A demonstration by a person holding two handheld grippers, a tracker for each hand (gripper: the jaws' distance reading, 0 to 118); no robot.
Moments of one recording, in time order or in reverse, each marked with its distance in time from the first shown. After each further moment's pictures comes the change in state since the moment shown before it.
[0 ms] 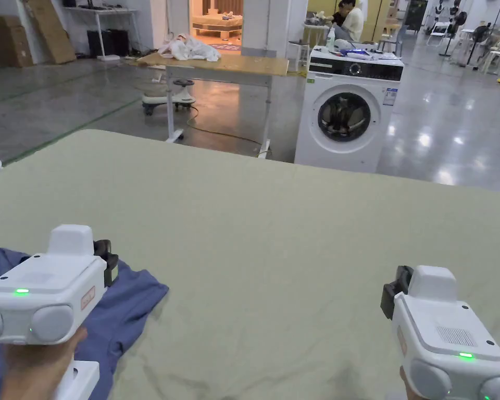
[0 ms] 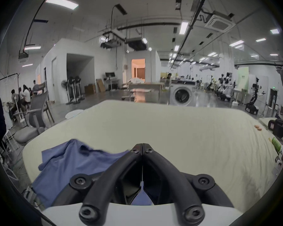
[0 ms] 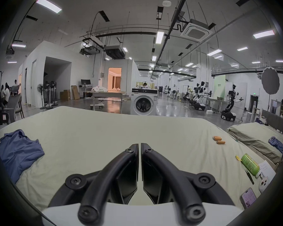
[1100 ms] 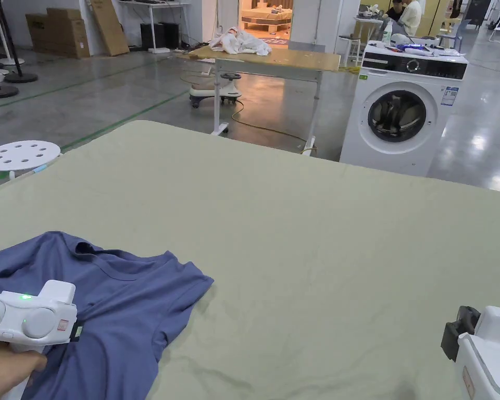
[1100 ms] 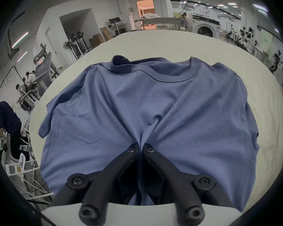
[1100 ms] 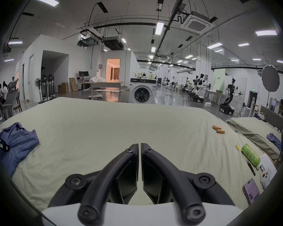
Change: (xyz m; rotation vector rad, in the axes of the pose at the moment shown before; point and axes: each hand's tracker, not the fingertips) left arm -0.122 -0.095 -0.084 -0.582 0.128 -0.087; right arm 0.001 -0.026 -0.005 -0.097 -0.016 -0.003
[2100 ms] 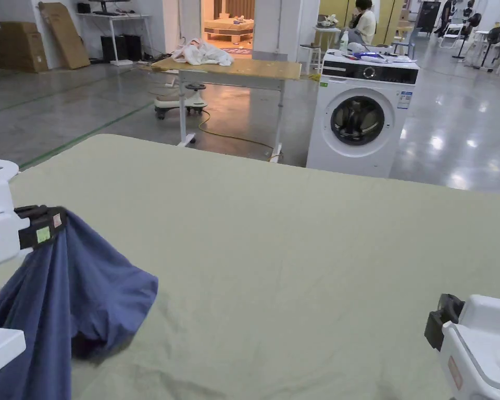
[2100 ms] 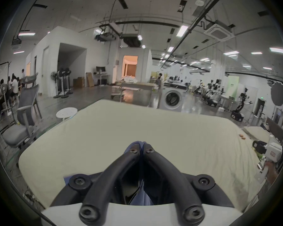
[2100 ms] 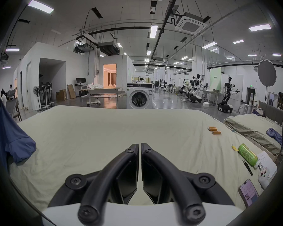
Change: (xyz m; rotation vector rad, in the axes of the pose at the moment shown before) left arm -0.009 0.097 0.188 0.612 -0.342 0.092; right arm 0.025 0.018 0.024 0.046 -0.012 -0.053
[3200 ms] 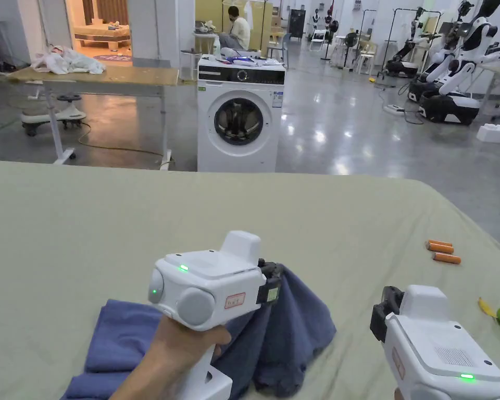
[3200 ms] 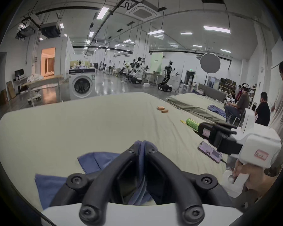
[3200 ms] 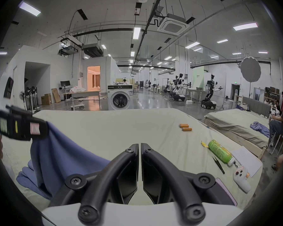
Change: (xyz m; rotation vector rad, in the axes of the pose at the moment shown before) left arm 0.414 -0.096 -0.082 -0.185 -0.723 -0.234; right arm 0.101 -0.010 0.059 -0.001 -0.157 -0.045
